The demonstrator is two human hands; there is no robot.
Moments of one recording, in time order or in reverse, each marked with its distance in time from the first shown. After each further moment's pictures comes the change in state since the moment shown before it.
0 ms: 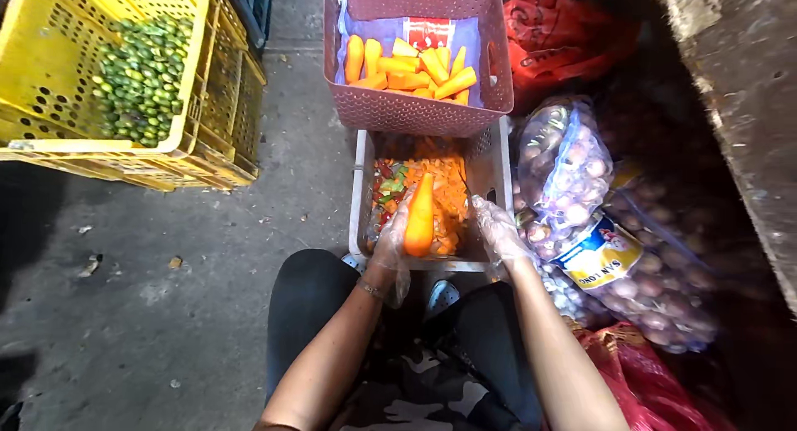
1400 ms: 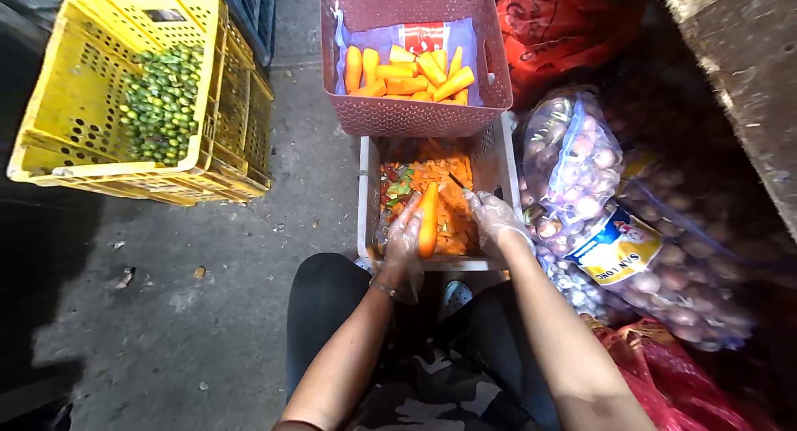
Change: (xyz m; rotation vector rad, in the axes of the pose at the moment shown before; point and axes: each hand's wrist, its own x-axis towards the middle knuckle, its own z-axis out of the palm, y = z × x) left_hand 0.003 0.001 0.010 0.475 0.175 0.105; right_hand 0.027 -0.013 0.010 -0.293 -0.034 0.141
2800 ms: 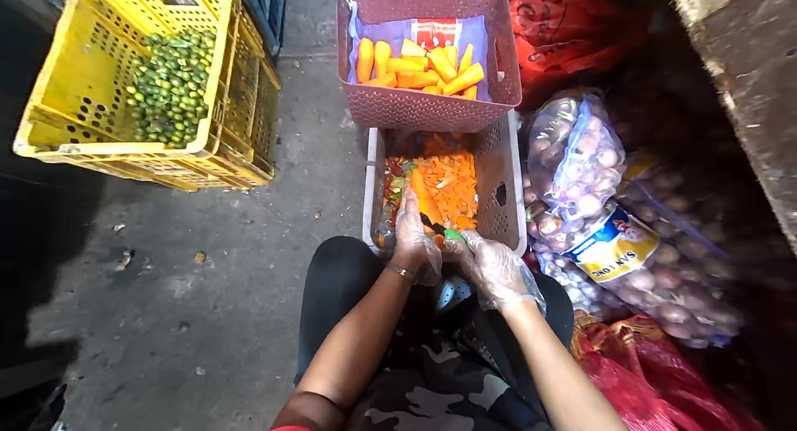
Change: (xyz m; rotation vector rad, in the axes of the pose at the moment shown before) left_hand -0.009 0.006 0.014 -0.271 0.133 -0.126; right_hand -0.110 -0.013 0.011 -0.225 -0.048 -0.259
